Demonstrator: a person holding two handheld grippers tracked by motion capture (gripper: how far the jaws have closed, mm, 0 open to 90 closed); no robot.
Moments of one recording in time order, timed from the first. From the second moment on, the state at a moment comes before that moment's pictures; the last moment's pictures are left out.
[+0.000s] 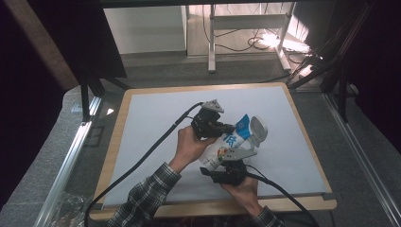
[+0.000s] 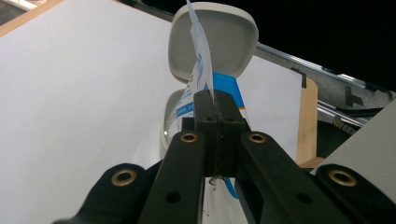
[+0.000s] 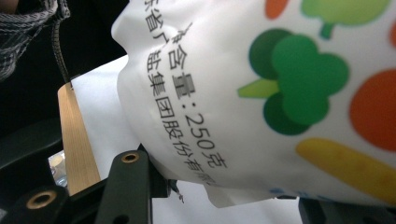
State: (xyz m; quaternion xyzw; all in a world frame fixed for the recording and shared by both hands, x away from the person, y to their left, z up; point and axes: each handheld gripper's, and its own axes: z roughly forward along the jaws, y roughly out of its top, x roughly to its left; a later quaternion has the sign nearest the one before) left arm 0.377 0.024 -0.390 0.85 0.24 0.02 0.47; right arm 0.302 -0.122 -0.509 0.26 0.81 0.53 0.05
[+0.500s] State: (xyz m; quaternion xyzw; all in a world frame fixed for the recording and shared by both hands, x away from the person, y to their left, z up) left arm 0.380 0.016 -0.385 0.86 0.23 0.03 0.46; right arm 0.303 -0.124 -0.505 0.25 0.81 0.53 0.04
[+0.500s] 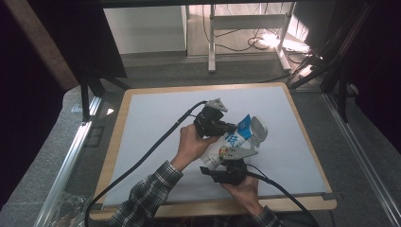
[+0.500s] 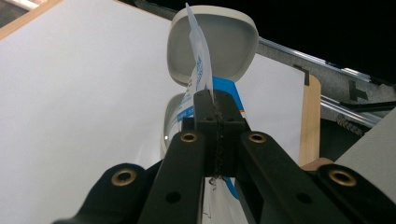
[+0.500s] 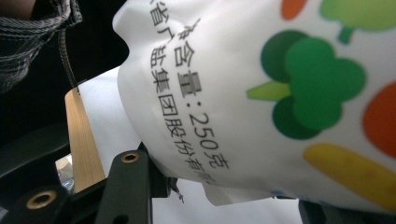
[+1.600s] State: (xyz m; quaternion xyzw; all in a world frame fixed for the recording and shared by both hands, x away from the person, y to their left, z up) left arm 0.386 0.006 -0.380 0.87 0.23 0.03 0.44; right arm 0.302 -0.124 -0.497 0.25 0.80 0.55 0.03
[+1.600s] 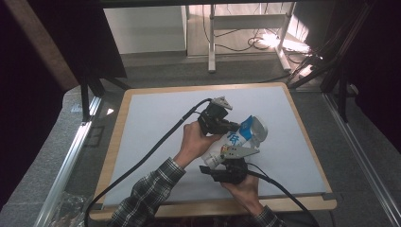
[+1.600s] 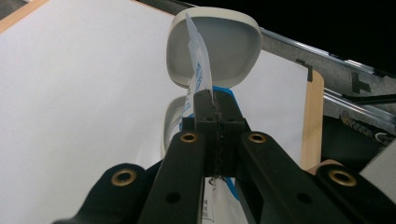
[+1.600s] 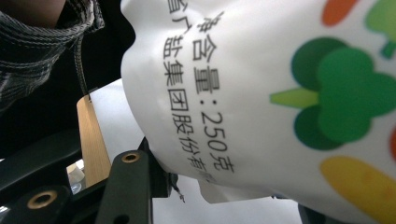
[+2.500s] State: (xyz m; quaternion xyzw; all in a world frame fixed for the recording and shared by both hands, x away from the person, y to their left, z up) left arm 0.390 0.007 -0.380 0.87 0.24 0.02 0.43; right arm 0.302 -0.124 -0.494 0.25 0.80 0.55 0.02
